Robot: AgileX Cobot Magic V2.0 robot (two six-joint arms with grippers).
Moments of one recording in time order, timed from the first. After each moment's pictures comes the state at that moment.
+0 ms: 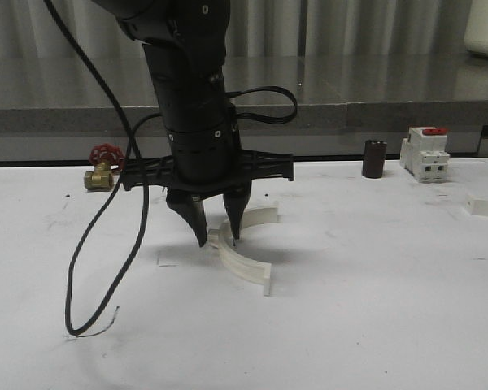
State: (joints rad) left arm -0.65 2.12 -1.61 0.08 0.83 -0.66; right arm 0.01 0.63 -0.63 0.10 0.70 -0.03
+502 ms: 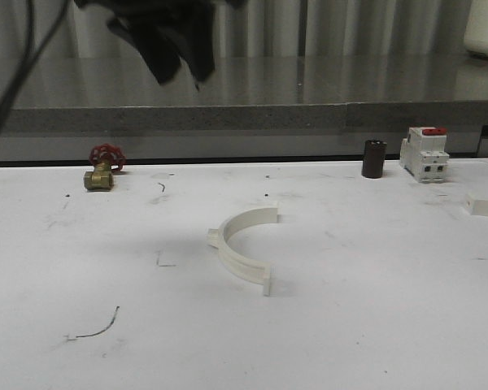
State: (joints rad) left arm -0.58 1.67 -1.54 0.04 0.88 -0.04; right arm 0.01 0.63 -0.63 0.10 0.70 -0.03
